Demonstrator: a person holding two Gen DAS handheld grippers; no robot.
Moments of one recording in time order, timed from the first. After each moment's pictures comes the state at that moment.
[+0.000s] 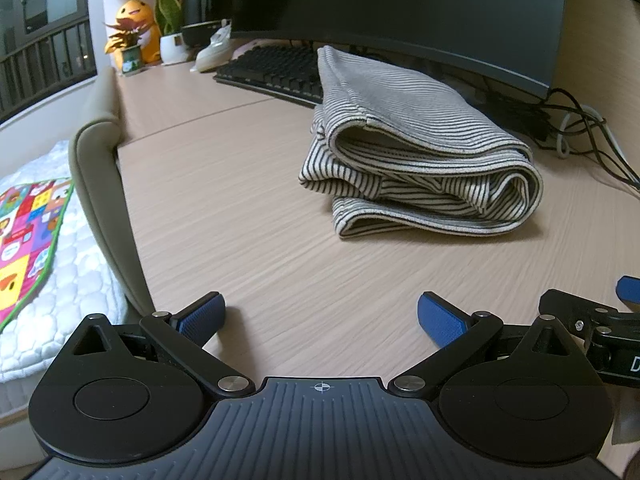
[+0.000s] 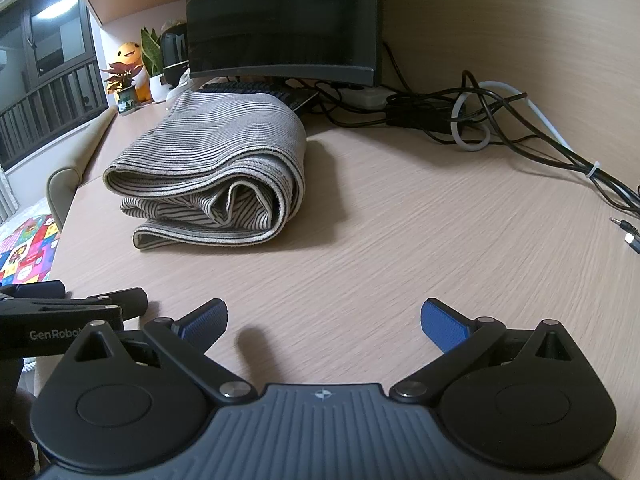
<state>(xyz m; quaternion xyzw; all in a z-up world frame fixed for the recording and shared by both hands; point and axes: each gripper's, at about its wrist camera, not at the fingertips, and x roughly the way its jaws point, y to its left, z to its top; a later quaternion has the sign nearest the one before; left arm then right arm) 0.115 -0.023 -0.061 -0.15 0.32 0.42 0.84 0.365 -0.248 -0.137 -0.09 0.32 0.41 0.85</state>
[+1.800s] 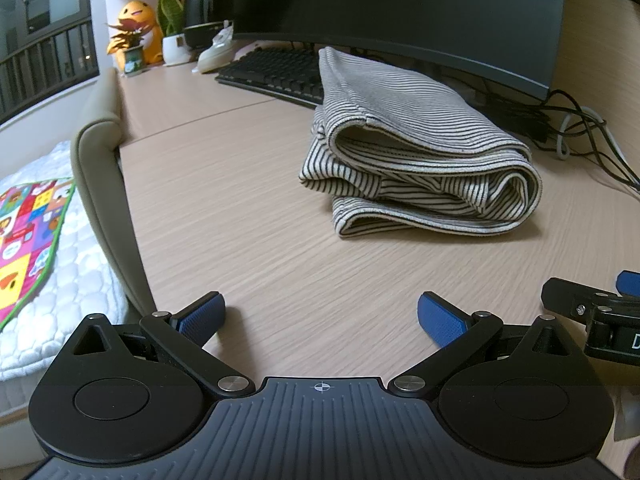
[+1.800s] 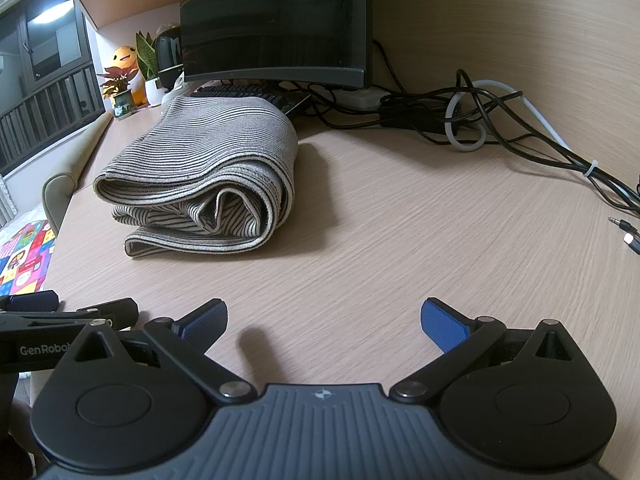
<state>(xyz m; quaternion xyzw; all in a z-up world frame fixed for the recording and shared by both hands) 0.115 -0.025 -0.061 -0.15 0.32 0.42 0.84 0.374 -0.249 -0.137 -0.08 0.32 0.40 0.85</state>
